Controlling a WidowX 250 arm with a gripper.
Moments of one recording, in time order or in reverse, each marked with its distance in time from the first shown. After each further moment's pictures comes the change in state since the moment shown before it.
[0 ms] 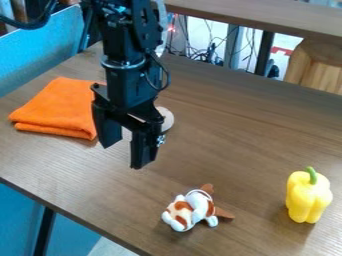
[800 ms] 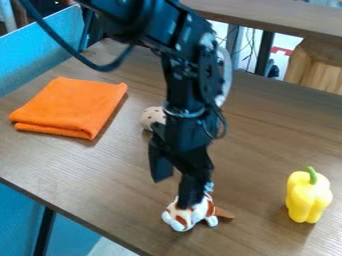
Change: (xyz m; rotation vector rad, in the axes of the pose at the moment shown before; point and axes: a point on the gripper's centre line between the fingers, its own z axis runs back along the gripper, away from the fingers) arm 0.023 -0.061 -0.043 -0.043 0.050 -0.253
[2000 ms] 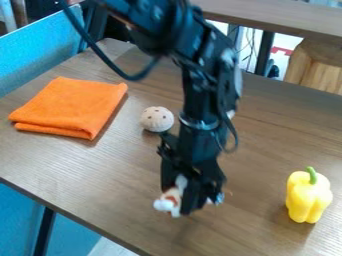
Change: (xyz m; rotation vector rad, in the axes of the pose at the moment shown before) arm 0.008 0.007 -0.008 0.025 0.072 0.087
